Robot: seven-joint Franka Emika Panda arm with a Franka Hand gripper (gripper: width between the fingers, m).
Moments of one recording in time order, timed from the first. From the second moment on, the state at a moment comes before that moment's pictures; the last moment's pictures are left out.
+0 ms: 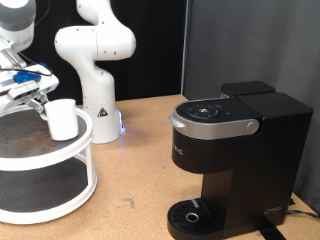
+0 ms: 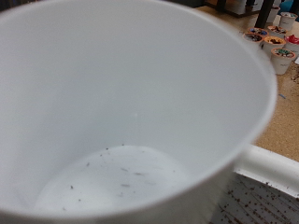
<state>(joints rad) -0.14 -0.71 -0.96 -2.88 0.42 2.21 -1.31</state>
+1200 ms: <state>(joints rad) -0.21 -0.78 -0.82 -2.80 0.39 1.97 -1.10</state>
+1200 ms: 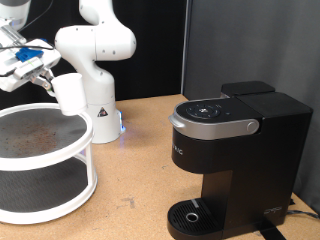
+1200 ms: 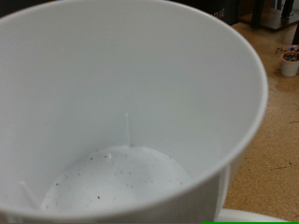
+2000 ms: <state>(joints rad) 0.09 -0.65 -0.76 -2.80 0.57 2.22 -1.10</state>
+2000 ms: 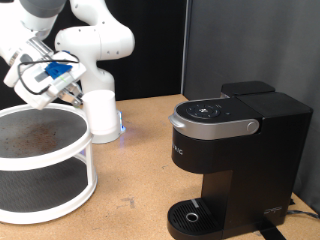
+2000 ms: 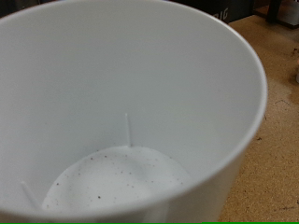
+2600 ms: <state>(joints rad) 0.22 -0.61 -0.77 -2.79 0.67 2.28 -1.12</state>
